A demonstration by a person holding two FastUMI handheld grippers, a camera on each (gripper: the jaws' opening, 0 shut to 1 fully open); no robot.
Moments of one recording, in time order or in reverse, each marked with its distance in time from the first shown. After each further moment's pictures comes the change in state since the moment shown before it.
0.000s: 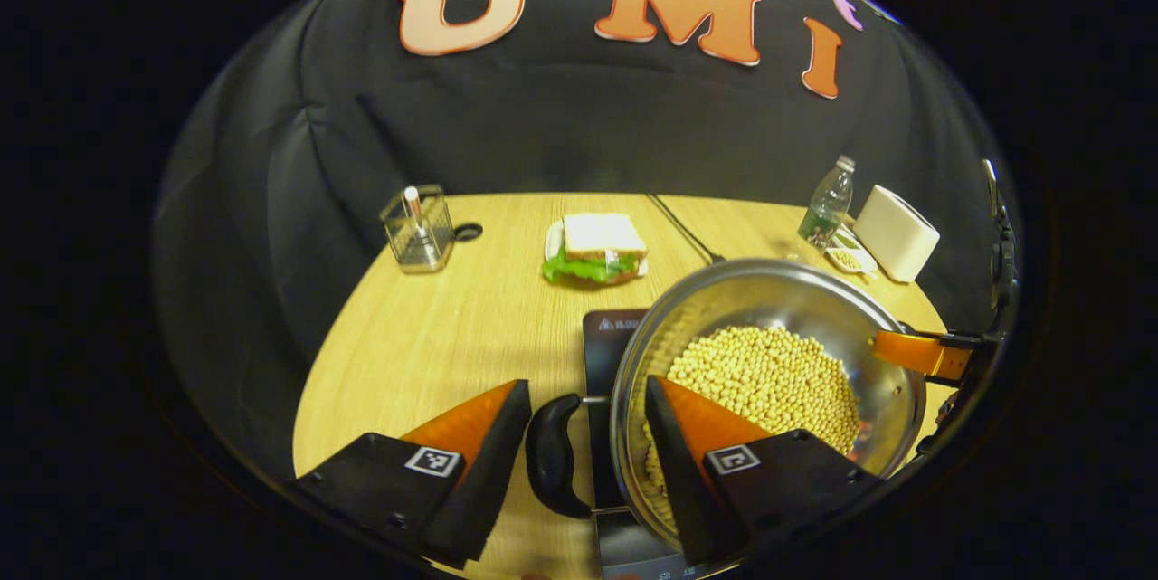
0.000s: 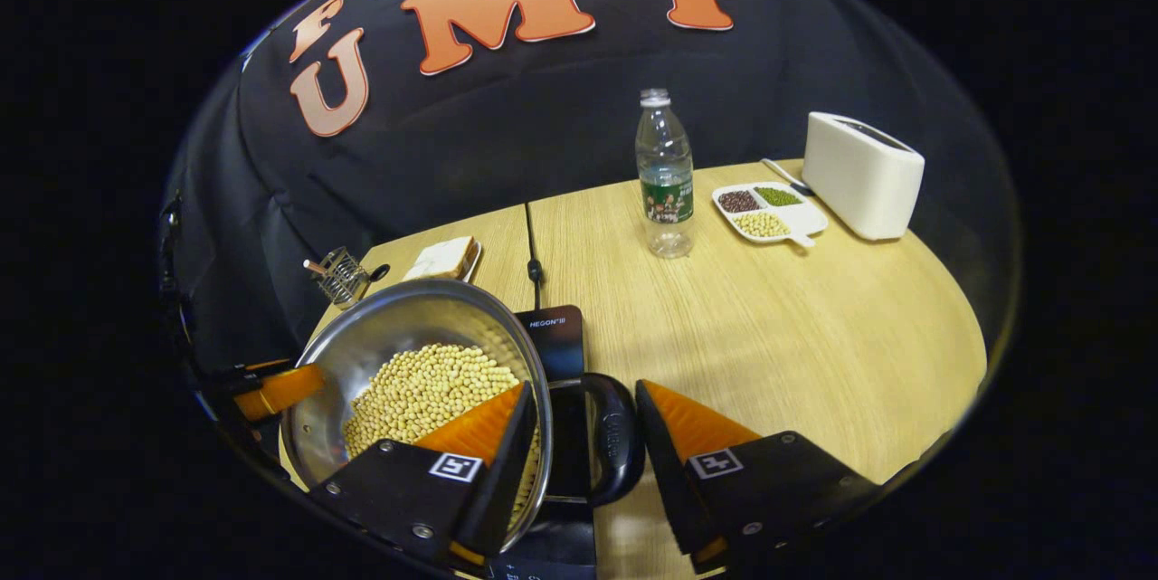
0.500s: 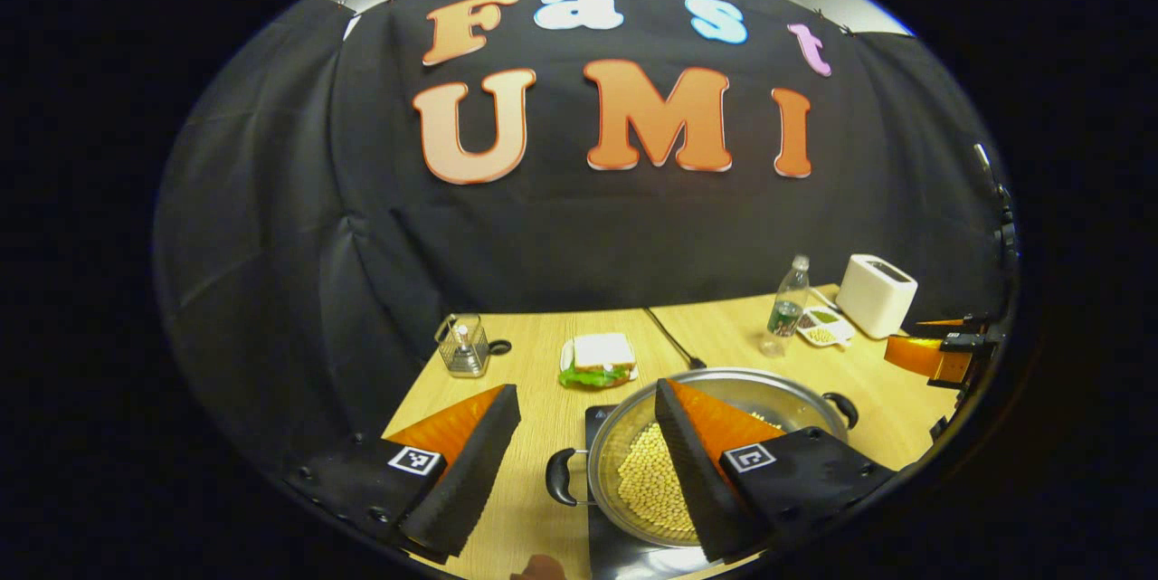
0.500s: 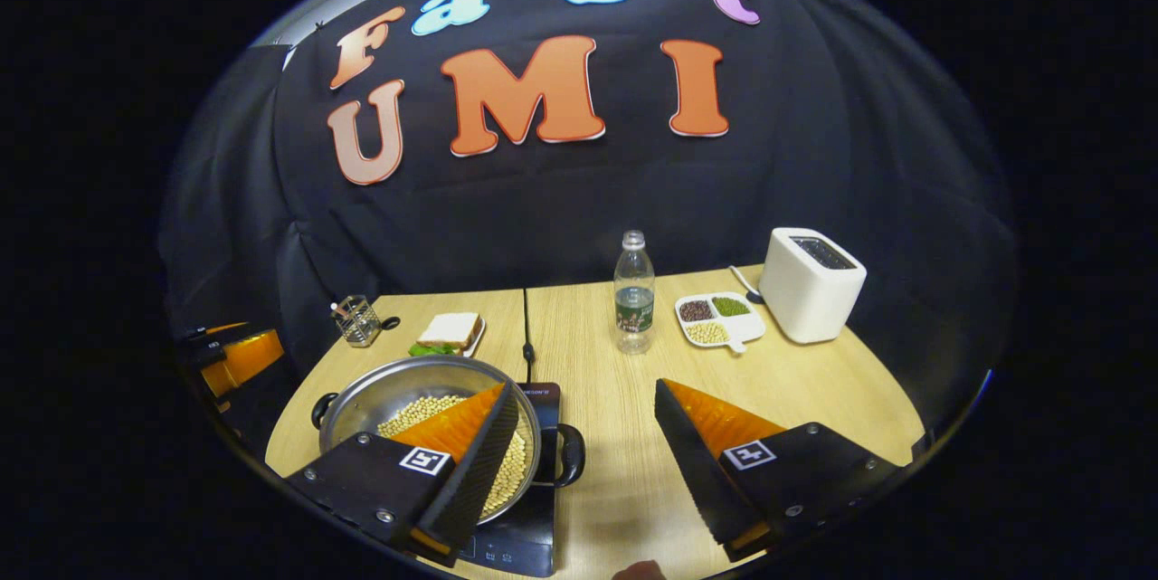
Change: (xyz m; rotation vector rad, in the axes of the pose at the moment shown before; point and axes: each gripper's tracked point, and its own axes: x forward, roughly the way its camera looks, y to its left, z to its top) left arm -0.080 -0.009 0.096 0.009 -0.324 0.046; right arm -0.123 -0.016 0.094 -0.087 -0.251 -0.017
